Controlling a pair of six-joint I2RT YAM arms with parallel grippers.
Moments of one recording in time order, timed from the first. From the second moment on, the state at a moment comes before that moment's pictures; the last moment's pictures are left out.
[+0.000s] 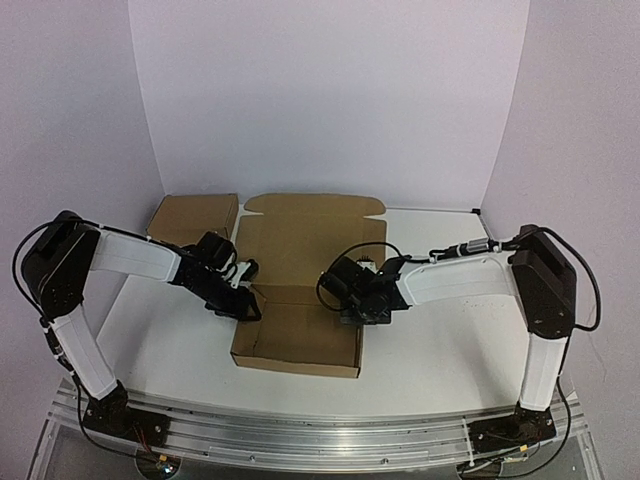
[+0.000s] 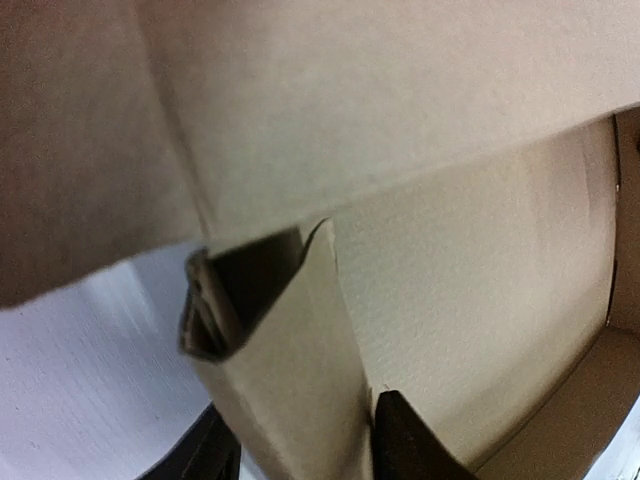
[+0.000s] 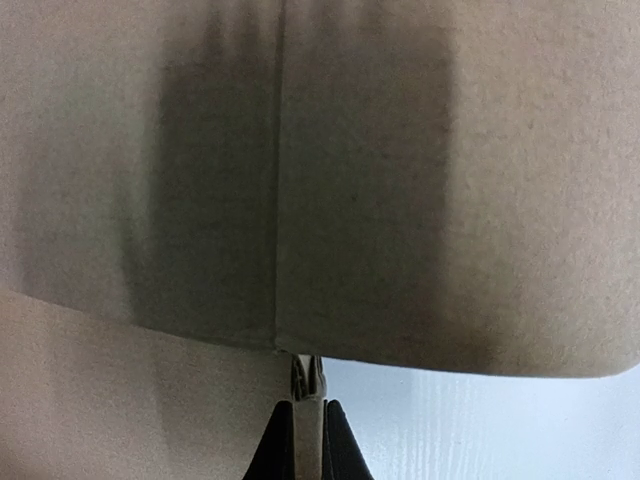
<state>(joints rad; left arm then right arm) -0.56 1.73 0.93 -0.29 0.33 -0.23 1.00 1.95 1.30 -0.56 0.51 0.92</state>
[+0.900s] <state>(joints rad) -0.57 1.82 1.07 -0.42 0.14 0.19 1.04 1.69 1.17 -0.57 0.26 0.75</state>
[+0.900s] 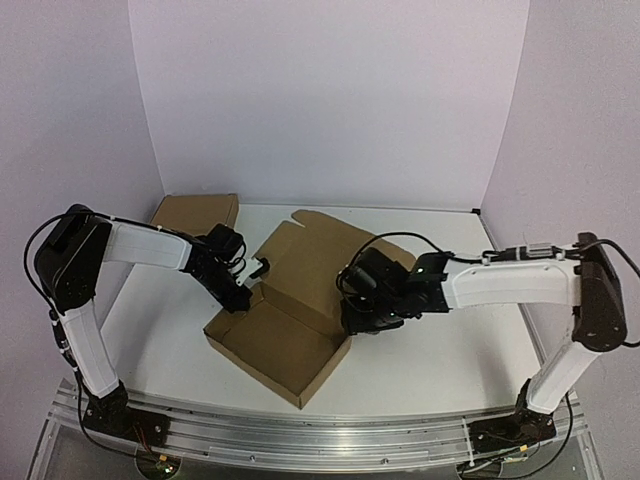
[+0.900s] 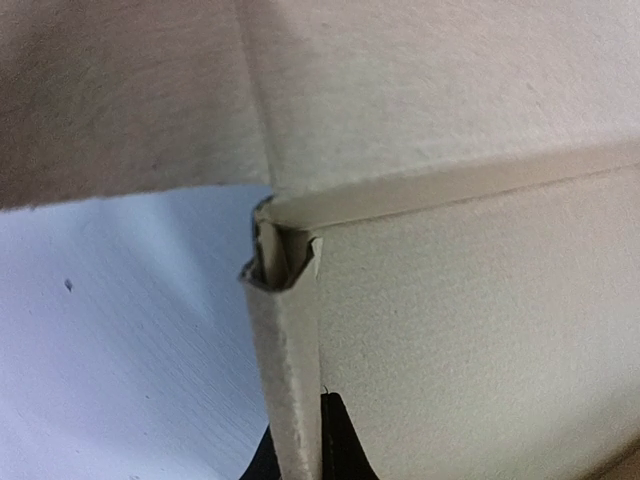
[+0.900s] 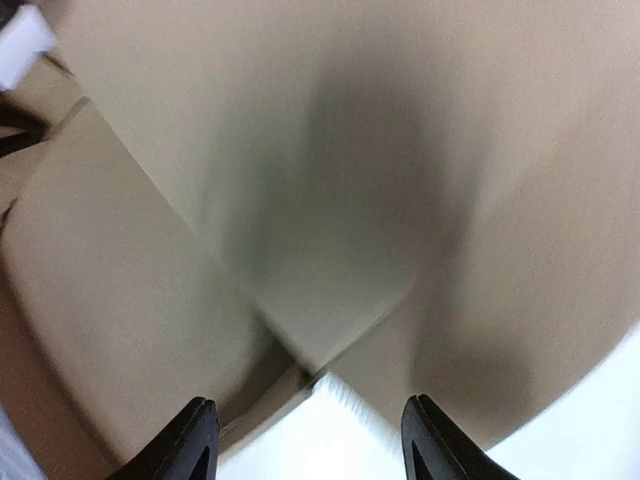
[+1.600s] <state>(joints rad) -0.62 1.85 1.13 -0.42 0.31 0.98 0.64 1.79 1.72 -0.61 -0.24 0.27</state>
